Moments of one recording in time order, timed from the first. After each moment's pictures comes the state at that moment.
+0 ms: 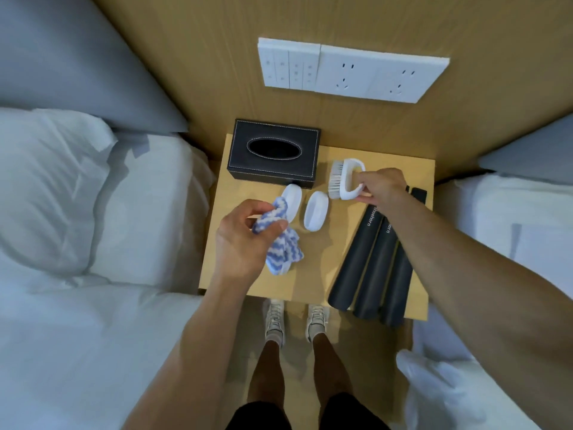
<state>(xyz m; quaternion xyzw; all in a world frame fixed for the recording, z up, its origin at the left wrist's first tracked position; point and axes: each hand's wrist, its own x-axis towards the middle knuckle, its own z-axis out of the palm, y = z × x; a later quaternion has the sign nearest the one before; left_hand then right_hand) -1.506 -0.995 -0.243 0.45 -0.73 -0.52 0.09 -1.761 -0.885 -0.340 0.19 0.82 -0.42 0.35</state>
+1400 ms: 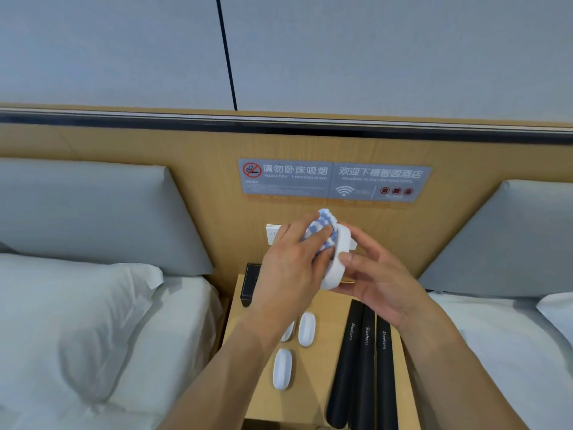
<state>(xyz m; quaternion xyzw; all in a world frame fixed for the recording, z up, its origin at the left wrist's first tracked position) -1.552 -0.966 0.001 0.10 -0.91 -0.28 0.28 -1.656 -0.832 -0.018 -0.18 0.50 -0.73 0.44</state>
